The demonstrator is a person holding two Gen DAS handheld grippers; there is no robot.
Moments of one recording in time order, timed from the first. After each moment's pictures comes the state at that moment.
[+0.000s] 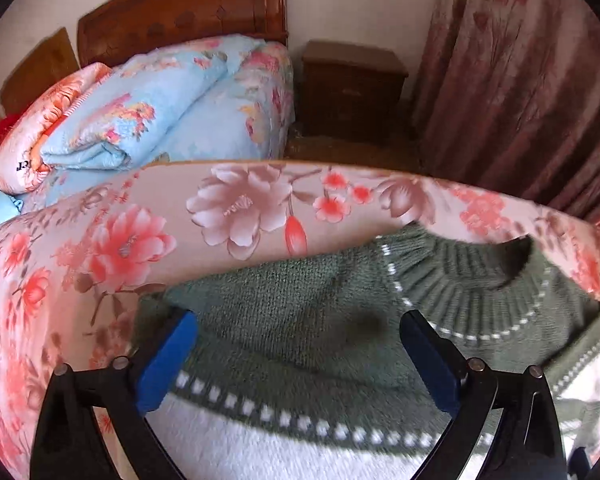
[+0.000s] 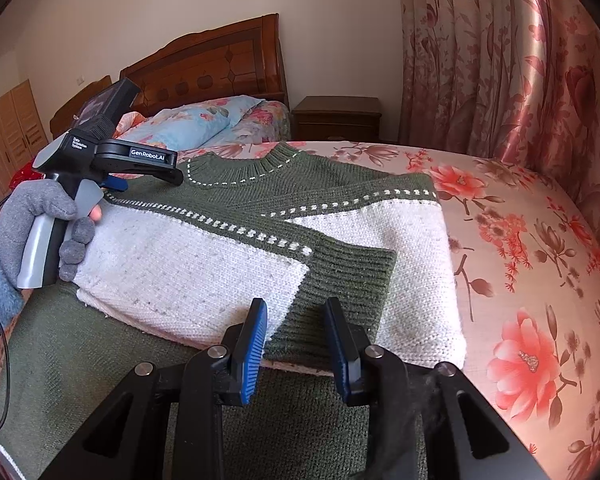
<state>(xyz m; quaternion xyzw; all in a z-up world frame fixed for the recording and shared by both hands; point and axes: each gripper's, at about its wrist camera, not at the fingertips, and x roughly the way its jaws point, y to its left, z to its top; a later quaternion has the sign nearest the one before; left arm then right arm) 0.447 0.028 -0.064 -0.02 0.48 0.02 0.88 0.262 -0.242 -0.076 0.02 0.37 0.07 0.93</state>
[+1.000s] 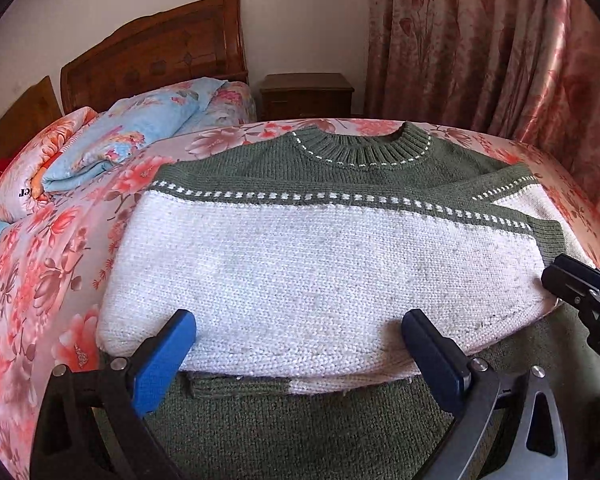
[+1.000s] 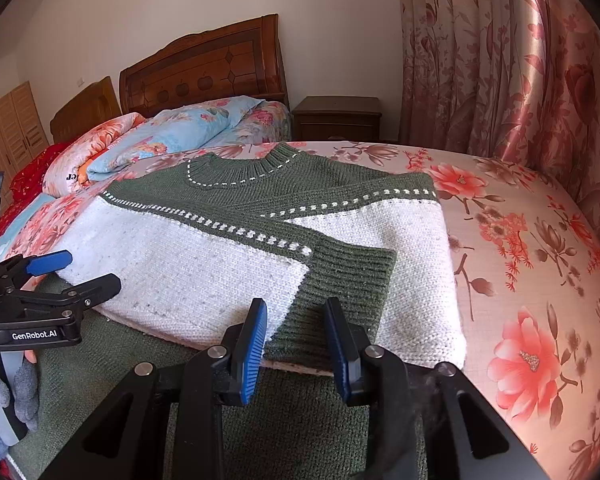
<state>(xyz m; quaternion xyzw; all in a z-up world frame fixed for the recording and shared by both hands) 0.293 -0.002 -0.080 0.03 0.43 -0.04 0.90 0.263 -0.244 -0.076 0.02 0.37 0.07 0.93</state>
